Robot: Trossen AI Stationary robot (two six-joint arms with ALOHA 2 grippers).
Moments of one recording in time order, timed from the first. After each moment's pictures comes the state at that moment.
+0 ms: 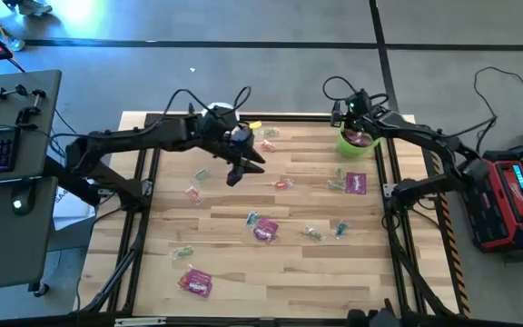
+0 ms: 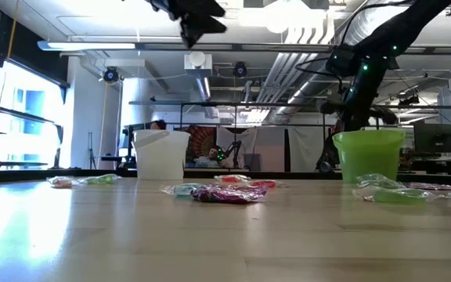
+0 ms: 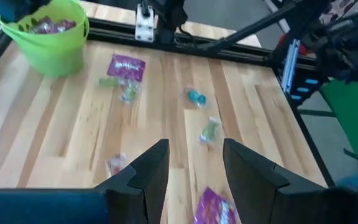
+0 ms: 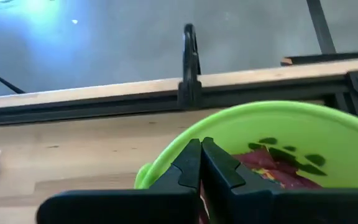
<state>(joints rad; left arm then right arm) 0.24 1.46 1.32 -0.45 0.37 0.00 -0.91 1.33 0.82 -0.40 0.29 0.63</state>
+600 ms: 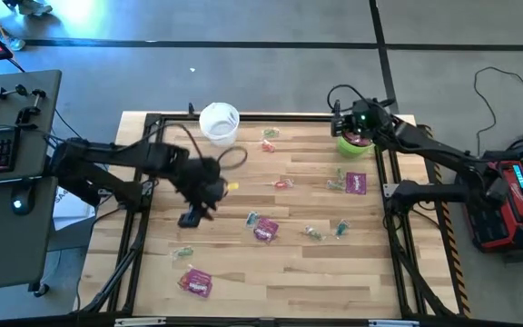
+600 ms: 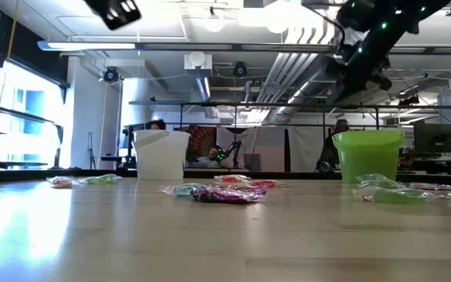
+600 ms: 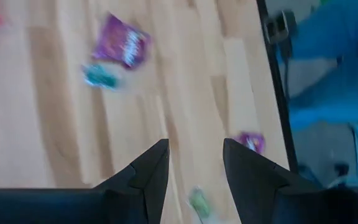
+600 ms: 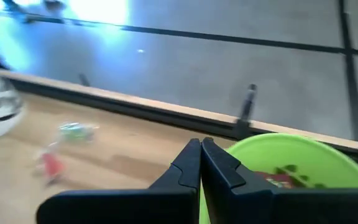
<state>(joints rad) -0.12 1.34 1.32 -1.08 0.29 -0.06 -0.66 1.05 0.82 -0.44 0.38 0.44</state>
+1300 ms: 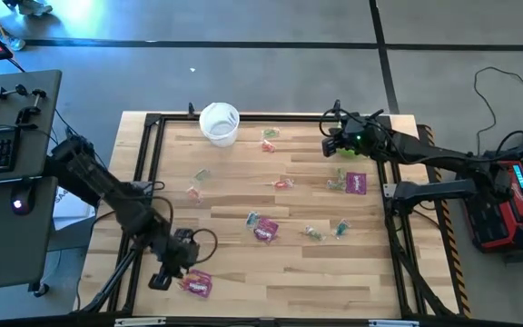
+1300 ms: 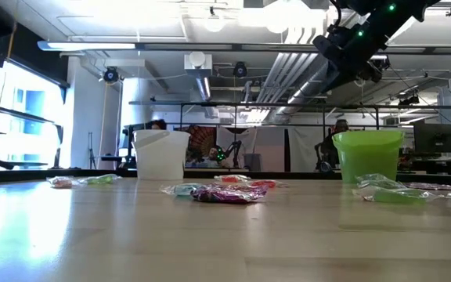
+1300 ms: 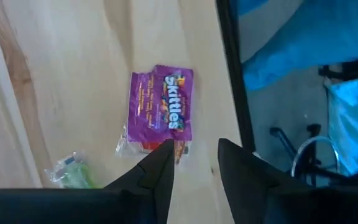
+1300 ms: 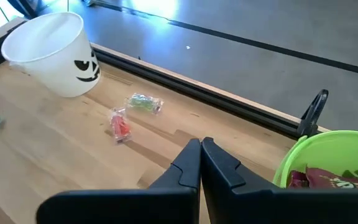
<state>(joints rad) -0.73 1.33 0.95 -0.70 0.15 -0.60 -0.41 1.02 0.82 -0.44 0.42 0.44</state>
